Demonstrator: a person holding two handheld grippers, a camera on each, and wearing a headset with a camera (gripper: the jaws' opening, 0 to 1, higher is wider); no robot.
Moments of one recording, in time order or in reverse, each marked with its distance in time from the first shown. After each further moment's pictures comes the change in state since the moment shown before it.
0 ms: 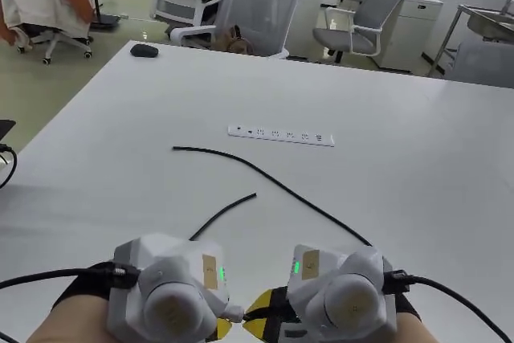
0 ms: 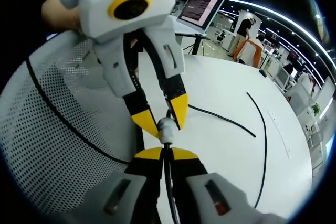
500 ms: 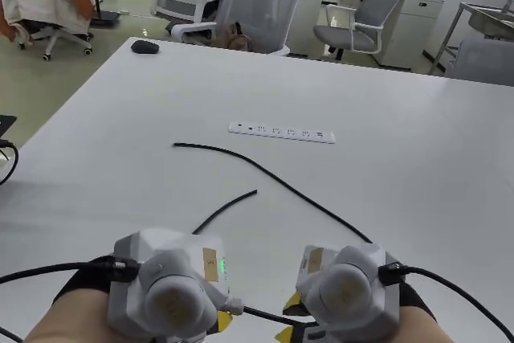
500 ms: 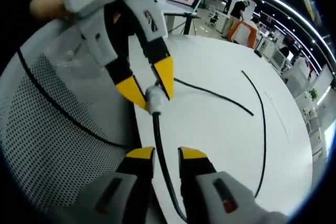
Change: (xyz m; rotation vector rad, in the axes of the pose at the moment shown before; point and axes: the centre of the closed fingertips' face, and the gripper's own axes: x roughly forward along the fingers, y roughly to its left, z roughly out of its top) left arm -0.002 0.002 0.001 -0.005 -0.007 0.009; right arm -0.004 -0.008 -0.018 0.094 0.053 -0.014
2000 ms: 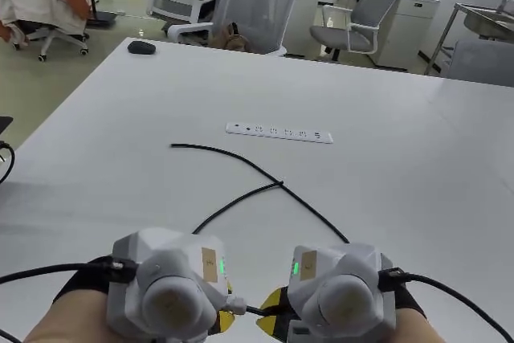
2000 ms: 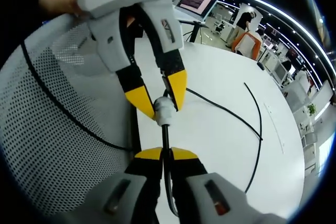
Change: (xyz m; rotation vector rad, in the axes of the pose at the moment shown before) left arm 0.004 0.003 0.001 0.006 -0.018 -0.001; right arm 0.004 0.000 -0.007 -0.121 0.058 -0.030
